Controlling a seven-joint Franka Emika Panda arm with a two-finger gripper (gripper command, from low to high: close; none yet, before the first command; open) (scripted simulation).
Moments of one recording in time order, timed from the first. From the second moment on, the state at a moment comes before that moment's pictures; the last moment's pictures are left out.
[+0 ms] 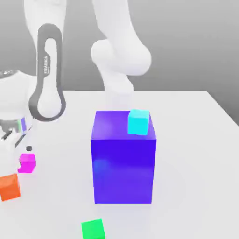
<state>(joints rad) -0.83 0.32 -0.09 -2.71 0.23 3.03 1.26</state>
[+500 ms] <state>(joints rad) -0.72 0.11 -0.15 -2.72 0.05 2.82 1.41</state>
